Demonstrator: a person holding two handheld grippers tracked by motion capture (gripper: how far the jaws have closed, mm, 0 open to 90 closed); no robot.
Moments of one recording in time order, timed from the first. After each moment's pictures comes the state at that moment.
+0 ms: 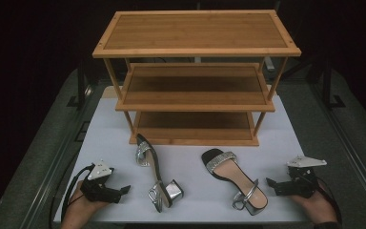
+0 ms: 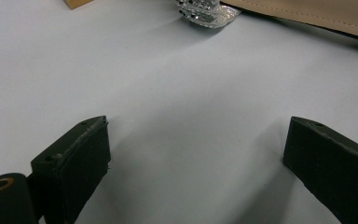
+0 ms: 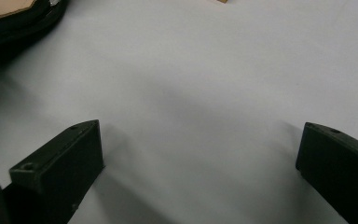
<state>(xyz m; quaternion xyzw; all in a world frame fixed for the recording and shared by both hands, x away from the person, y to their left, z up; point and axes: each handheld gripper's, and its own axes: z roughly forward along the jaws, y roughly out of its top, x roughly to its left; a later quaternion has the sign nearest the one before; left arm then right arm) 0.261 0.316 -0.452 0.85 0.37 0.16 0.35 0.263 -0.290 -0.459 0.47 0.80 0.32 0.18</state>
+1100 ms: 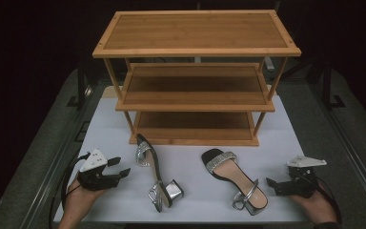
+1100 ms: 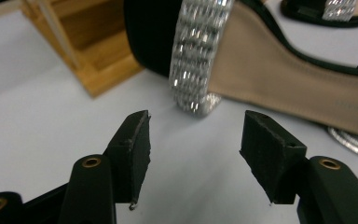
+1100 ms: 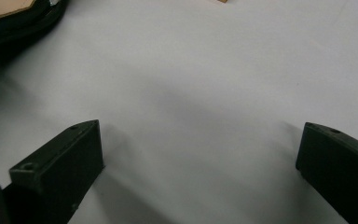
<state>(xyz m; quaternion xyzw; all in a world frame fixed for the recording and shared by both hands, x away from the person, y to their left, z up) 0.274 0.305 -0.406 0.83 0.33 0.19 0.41 0.264 -0.290 -0.459 0.47 0.80 0.32 0.18</state>
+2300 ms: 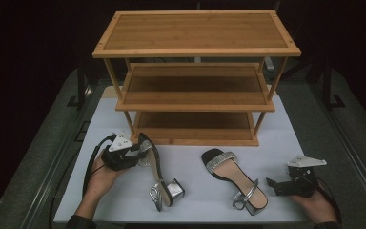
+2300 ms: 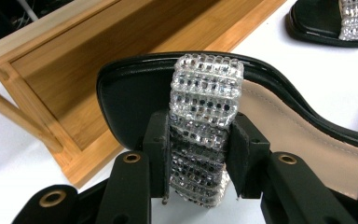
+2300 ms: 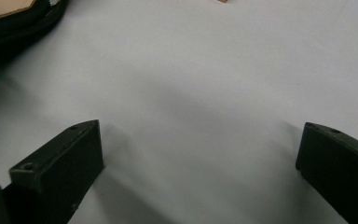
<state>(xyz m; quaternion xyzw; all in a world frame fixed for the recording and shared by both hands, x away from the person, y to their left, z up) 0.325 0.254 -0.399 0.85 0.28 0.19 0.39 0.264 -0.290 -0.459 0.47 0.80 0.32 0.18</state>
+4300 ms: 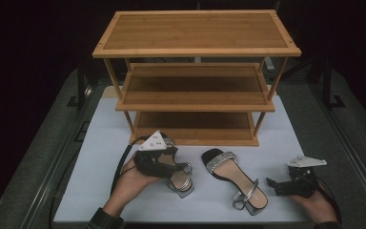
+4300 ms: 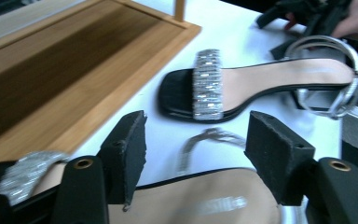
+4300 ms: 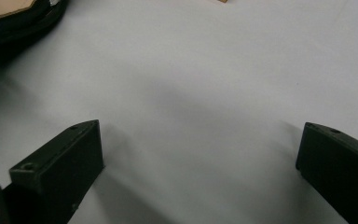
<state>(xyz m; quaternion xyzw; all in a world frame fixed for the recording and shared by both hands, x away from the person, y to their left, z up) 0.291 0.152 -0.364 0.86 0.23 0.07 0.46 0.264 -0.290 -0.459 0.47 0.80 0.32 0.18</state>
